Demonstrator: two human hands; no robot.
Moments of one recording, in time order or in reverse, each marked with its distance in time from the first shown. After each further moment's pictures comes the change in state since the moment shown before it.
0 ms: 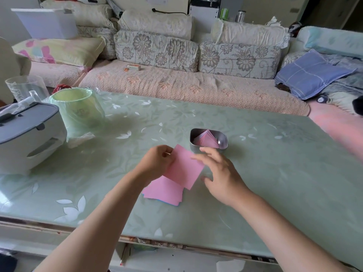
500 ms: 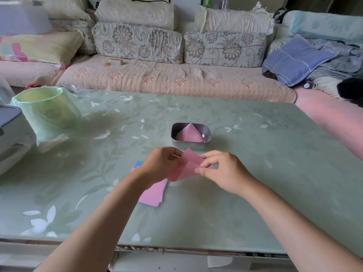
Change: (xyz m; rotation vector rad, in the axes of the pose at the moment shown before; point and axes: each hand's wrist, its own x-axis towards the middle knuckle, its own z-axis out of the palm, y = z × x) left_hand 0.002 0.029 0.056 -0.110 -0.185 0.013; right_hand -0.011 0.043 -0.033 0.238 -0.042 0.307
